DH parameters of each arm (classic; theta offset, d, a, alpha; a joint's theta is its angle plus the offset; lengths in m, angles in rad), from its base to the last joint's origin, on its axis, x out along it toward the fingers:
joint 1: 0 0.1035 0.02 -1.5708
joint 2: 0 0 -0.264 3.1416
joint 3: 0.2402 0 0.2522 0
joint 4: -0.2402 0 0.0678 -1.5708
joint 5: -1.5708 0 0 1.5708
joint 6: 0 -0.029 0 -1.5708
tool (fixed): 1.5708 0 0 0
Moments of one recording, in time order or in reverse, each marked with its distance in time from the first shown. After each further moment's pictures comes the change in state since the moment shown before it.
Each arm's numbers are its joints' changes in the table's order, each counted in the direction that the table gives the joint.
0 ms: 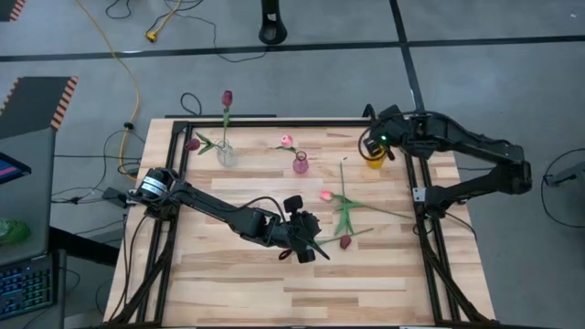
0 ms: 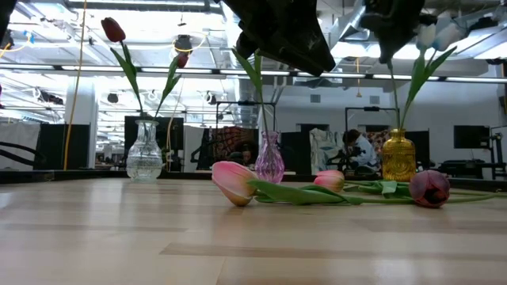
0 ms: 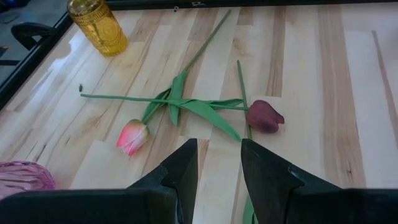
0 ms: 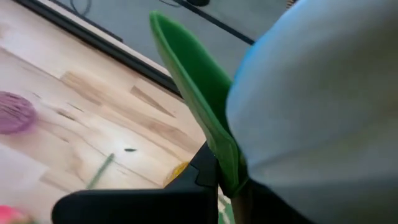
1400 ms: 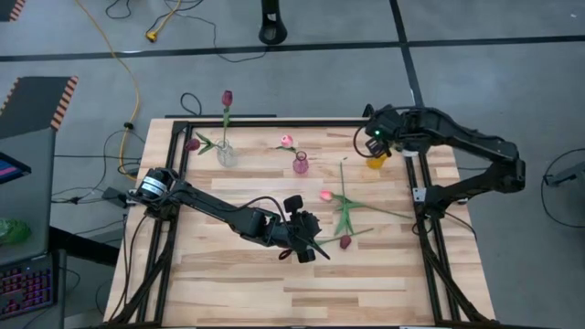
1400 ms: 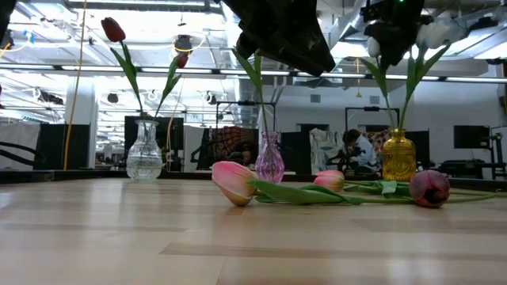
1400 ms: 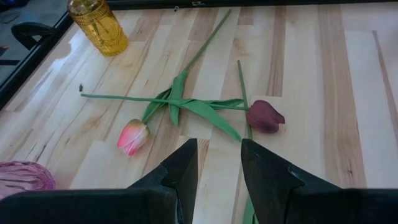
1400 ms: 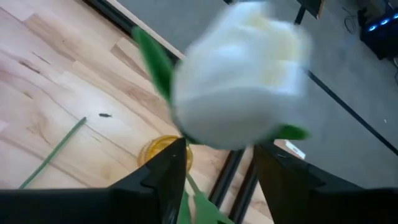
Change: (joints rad) left arm 0.000 0.000 0.000 -0.001 -0.001 0.000; right arm -0.056 0.063 0.063 -0.145 0.046 0.104
